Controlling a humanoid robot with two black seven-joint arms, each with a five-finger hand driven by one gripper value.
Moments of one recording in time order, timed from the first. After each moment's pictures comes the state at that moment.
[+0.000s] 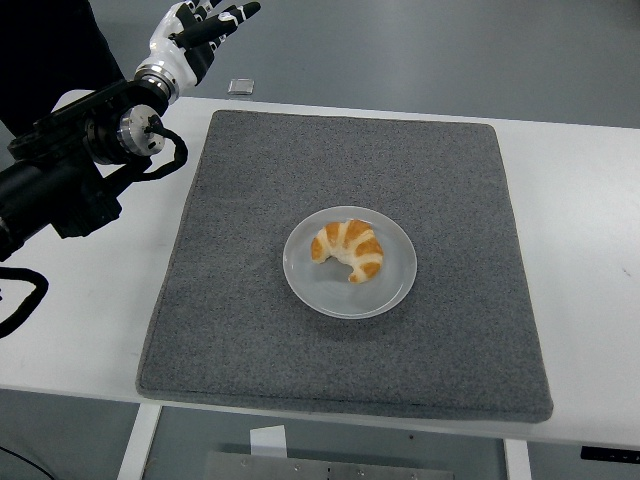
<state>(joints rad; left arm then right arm) -1.10 0.27 -0.45 -0.60 -0.23 0.04 -0.29 0.05 0.00 -0.01 0.15 0.13 -0.20 -0.03</state>
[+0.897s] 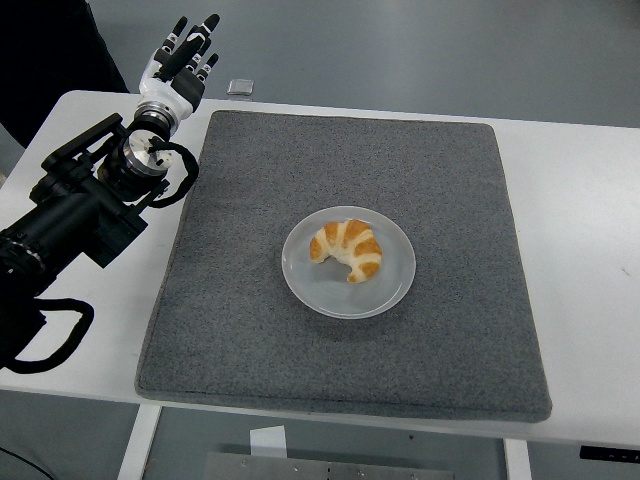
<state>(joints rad) -1.00 0.15 -0.74 -0.50 -0.28 0.04 -0.31 0.05 0.00 0.00 0.15 0.14 -0.20 -0.03</state>
